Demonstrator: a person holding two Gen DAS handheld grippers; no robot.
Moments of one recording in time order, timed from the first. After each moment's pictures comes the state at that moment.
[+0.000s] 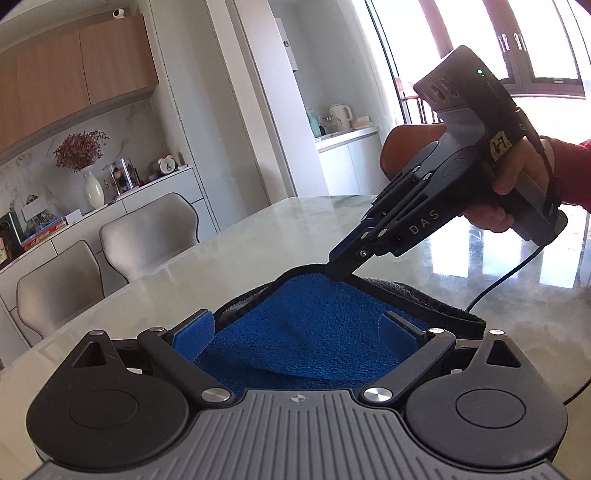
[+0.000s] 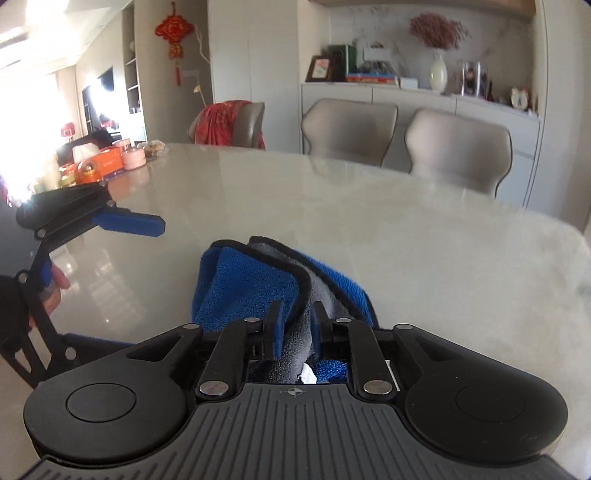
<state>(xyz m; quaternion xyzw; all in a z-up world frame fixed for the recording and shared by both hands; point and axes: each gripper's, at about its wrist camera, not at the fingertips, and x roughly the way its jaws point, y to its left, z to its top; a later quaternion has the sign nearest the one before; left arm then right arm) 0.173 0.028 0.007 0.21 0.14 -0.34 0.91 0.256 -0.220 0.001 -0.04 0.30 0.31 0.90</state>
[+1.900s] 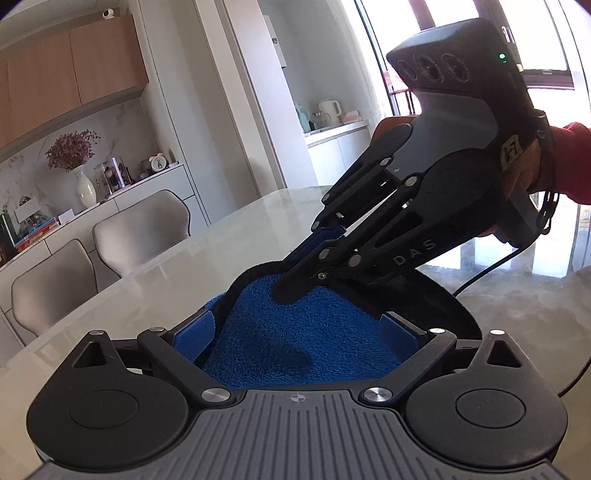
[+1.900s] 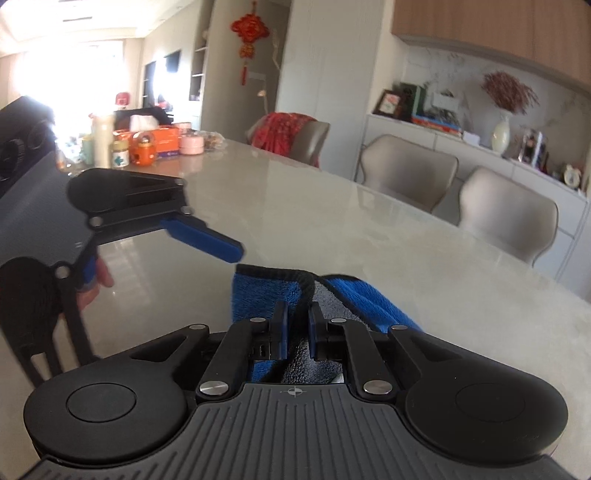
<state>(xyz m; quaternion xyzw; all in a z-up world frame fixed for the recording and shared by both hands) 0.158 0.048 -0.006 0.23 0.14 -0.34 0.90 0.199 -0.158 -0.005 -0.16 0.19 0.39 0.88</state>
